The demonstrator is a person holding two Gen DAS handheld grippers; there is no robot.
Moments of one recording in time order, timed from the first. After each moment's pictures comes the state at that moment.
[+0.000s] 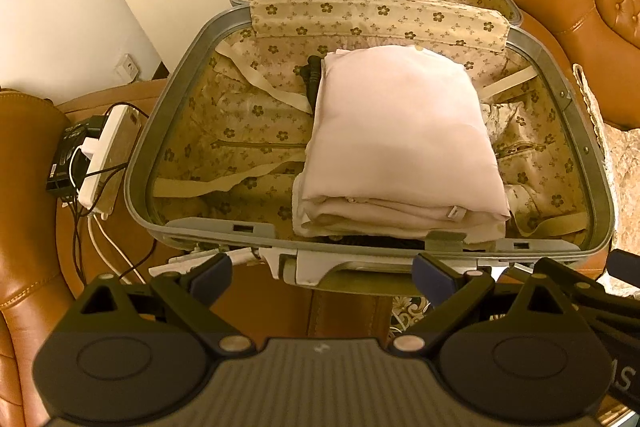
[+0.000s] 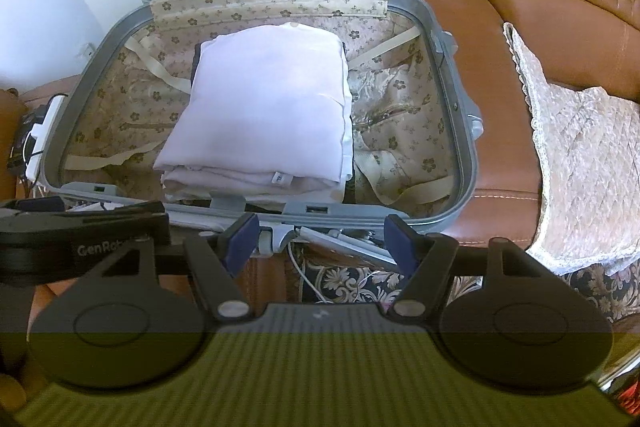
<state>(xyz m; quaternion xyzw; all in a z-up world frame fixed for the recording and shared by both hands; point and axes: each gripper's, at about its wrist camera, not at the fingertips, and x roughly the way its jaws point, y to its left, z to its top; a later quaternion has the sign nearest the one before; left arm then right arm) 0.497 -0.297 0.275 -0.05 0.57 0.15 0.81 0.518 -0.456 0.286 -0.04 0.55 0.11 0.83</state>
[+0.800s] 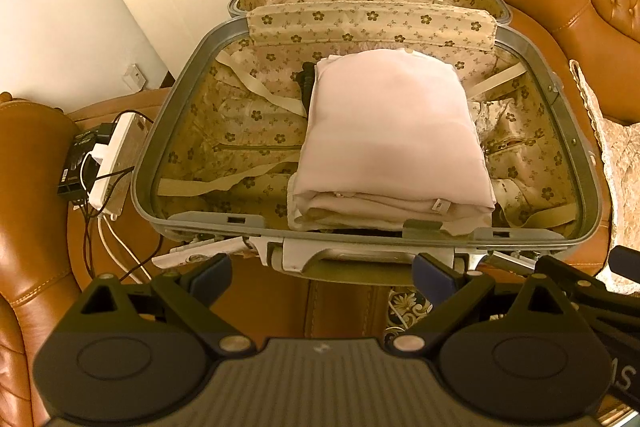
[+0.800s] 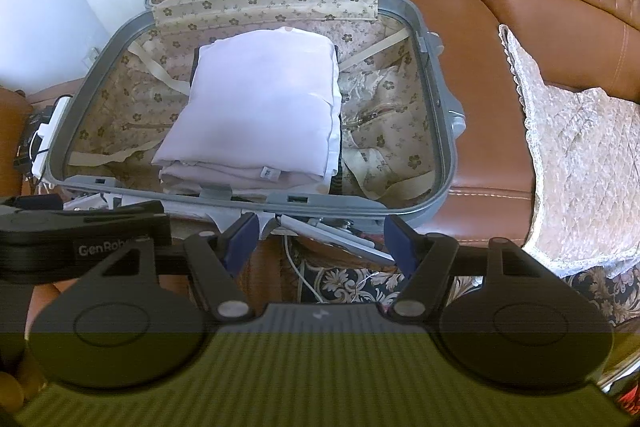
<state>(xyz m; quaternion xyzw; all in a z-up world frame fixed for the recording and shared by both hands) 0.489 -0.324 0.289 -0.03 0.56 0.16 0.81 0.509 -0.480 0.295 -0.03 0.54 0.12 0.83</state>
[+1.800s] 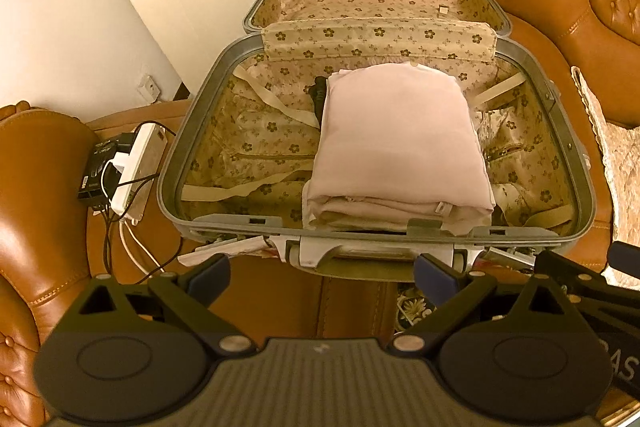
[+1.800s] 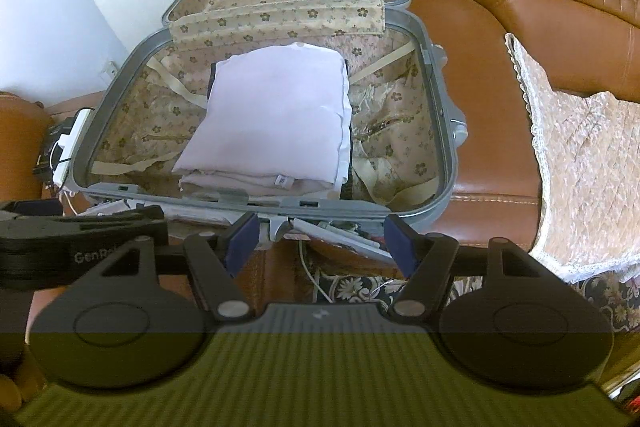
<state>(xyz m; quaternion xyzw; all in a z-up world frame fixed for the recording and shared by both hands) 0.474 -0.331 0.313 -0.01 0.55 0.18 0.82 0.497 -0.488 0.313 -0.01 0.53 0.14 0.84</state>
